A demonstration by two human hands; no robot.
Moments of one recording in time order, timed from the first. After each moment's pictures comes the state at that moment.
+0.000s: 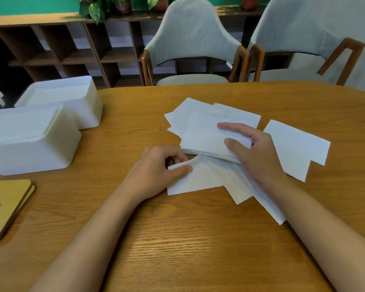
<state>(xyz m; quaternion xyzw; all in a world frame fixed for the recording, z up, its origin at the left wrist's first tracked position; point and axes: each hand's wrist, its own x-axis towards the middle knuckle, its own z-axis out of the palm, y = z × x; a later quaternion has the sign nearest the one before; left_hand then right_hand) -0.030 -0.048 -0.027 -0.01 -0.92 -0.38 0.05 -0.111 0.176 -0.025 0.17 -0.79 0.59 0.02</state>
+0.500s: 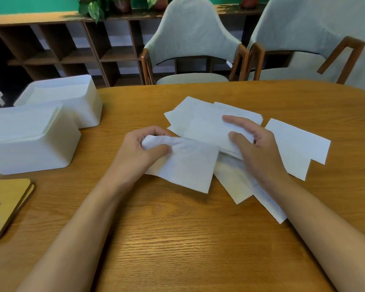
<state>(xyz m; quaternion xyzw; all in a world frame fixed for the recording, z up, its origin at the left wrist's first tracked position) -0.023 -0.061 -0.005 0.04 -0.78 -0.62 0.10 -0.112 0.178 -0.024 0.16 -0.79 0.58 0.03</state>
